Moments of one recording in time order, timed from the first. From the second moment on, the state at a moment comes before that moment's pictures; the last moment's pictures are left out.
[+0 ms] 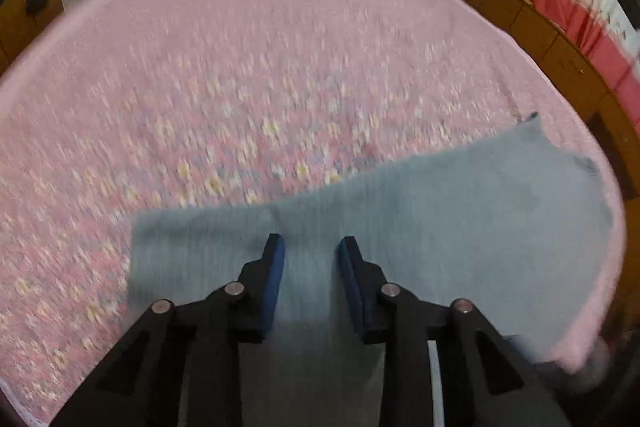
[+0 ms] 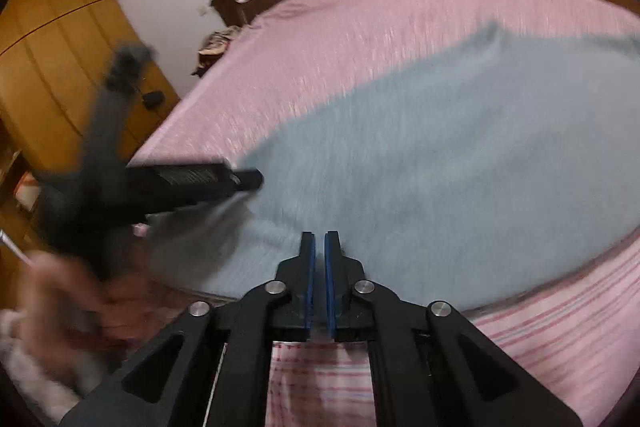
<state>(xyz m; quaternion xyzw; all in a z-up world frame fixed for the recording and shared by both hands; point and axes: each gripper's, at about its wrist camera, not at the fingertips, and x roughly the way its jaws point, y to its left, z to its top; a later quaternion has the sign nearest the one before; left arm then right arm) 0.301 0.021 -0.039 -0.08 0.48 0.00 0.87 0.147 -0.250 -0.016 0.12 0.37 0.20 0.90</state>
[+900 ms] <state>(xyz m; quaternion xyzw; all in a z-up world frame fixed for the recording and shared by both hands) 0.163 -0.058 -0.021 -0.05 0.42 -0.02 0.91 0.209 -0.600 0.003 0.20 0.46 0.19 0.85</state>
